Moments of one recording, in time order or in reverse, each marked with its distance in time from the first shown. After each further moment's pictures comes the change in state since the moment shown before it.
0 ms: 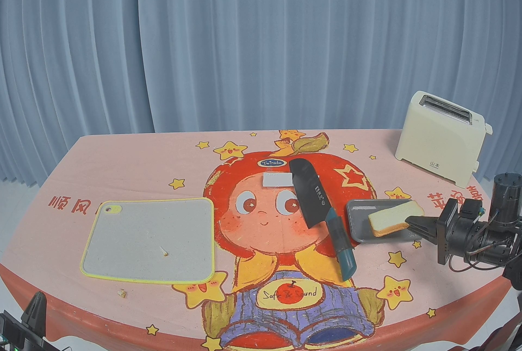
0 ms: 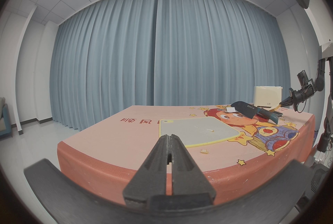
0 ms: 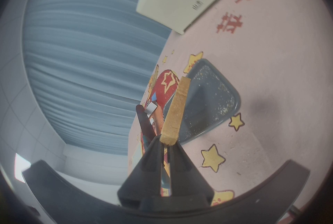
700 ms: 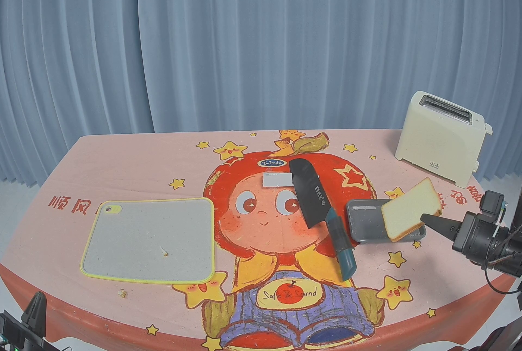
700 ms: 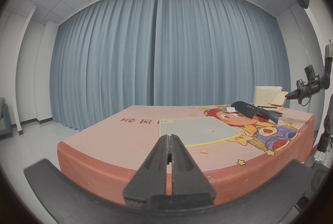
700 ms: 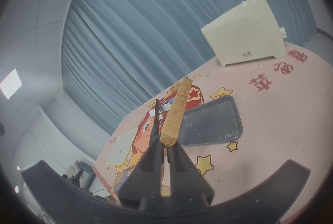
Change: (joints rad) left arm 0.000 0.000 0.000 0.000 0.000 0.000; right arm 0.037 -0.203 0.063 0.007 -0.022 -0.497
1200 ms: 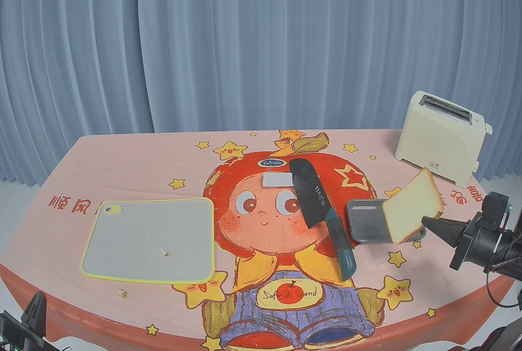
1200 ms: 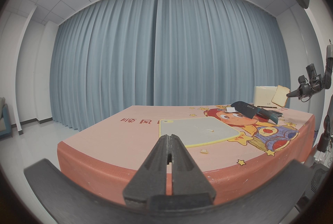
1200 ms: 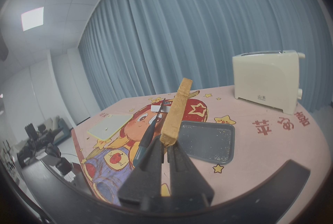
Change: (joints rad) left arm 0.000 0.000 0.000 0.000 0.000 0.000; right arm 0.025 -0.043 0.012 0.000 0.001 -0.440
